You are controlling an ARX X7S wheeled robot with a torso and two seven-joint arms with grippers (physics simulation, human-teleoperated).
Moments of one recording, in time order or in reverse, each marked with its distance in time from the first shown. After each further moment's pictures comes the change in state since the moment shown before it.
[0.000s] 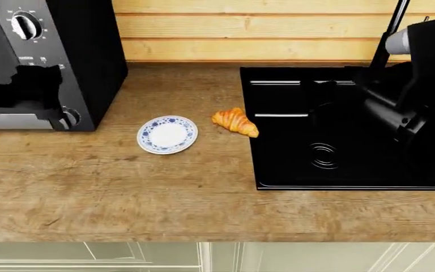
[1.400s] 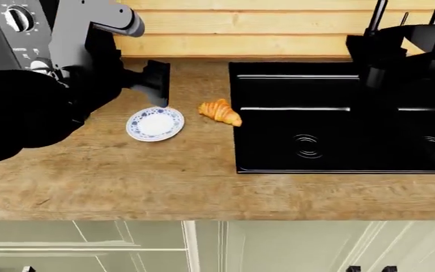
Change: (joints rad) left arm -0.222 0.461 0.332 -0.310 0.465 0.000 0.345; right arm 0.334 0.094 0.078 0.049 0.418 0.320 0.252
